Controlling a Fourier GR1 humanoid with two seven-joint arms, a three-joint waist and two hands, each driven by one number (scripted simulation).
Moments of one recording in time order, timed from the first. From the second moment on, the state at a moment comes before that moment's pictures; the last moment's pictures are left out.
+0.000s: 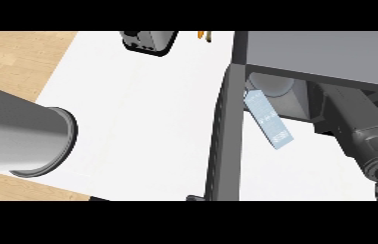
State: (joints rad) left arm 0.18 0.25 0.70 -2.14 0.98 -0.70 0.42; right arm -1.04 -0.37 -0.33 -0.06 0.13 -0.43 -0.69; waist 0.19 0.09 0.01
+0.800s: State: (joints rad) left arm 0.16 0.24 0.69 -2.12 0.92 -0.72 0.42; right arm -1.08 -0.36 -0.27 -0.05 0.17 -0.33 -0.66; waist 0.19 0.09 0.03
